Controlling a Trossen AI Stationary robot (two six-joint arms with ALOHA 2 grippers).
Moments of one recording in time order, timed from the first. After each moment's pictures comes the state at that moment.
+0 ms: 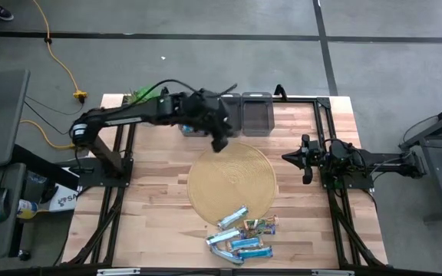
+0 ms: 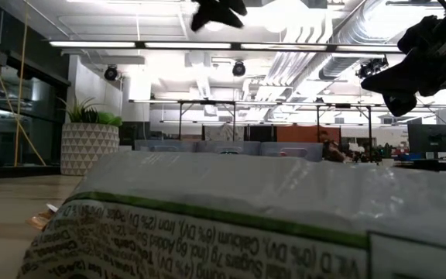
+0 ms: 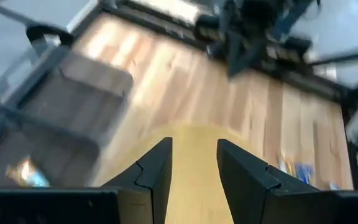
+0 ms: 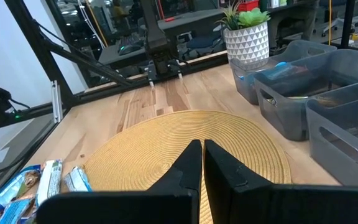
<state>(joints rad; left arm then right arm) 0.16 1.63 1.72 -0.73 0.02 -0.24 -0.03 0.09 0.05 -0.07 0.05 0.27</state>
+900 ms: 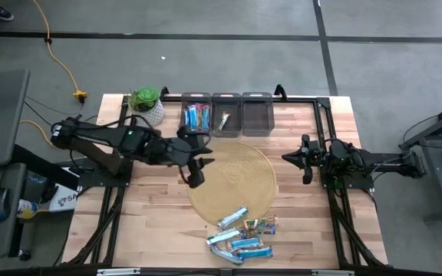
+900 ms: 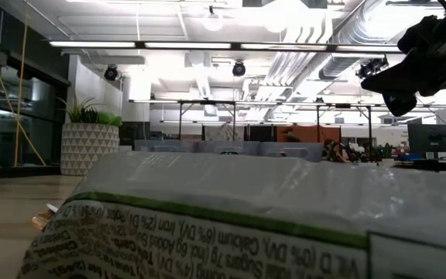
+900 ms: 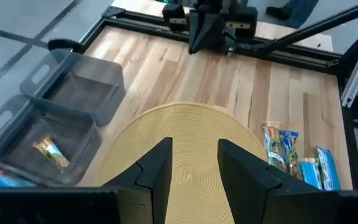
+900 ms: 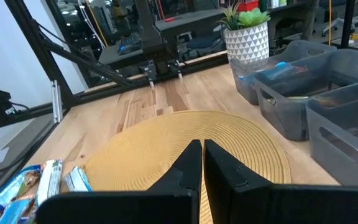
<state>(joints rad) -0.25 1.45 1.62 -0.84 -0.43 -0.37 -0.03 0.09 0.05 -0.07 0.05 0.27</state>
